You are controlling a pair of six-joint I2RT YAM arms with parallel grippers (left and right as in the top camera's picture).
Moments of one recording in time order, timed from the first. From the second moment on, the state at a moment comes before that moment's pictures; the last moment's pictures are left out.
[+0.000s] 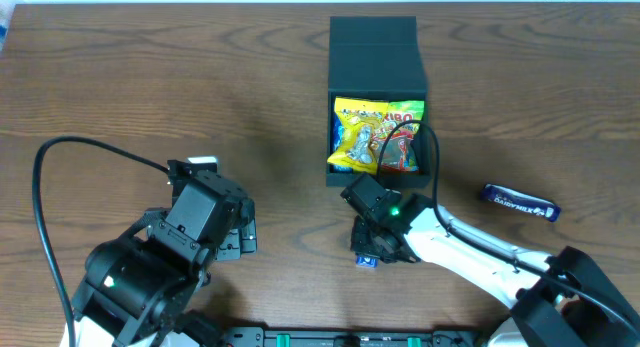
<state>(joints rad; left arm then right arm) -0.58 0.93 1.25 -1.43 -0.33 -0.56 0.79 1.60 0.83 -0.66 -0.11 0.98</state>
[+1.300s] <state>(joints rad) -0.58 0.93 1.25 -1.43 -0.33 -0.56 0.66 1.50 1.26 -1.02 -0.01 0.70</state>
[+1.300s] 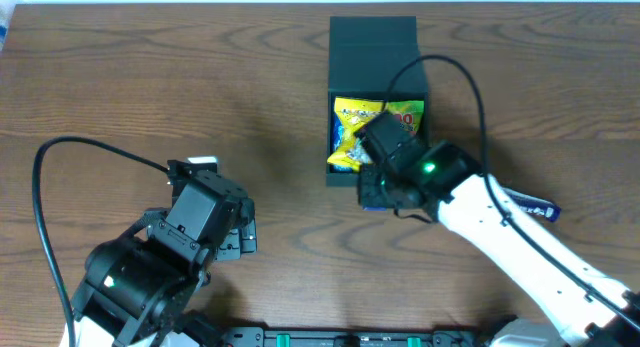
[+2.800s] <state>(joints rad) -0.58 0.93 1.25 -1.43 -0.33 -0.56 0.47 1.77 1.28 -0.75 -0.03 0.57</state>
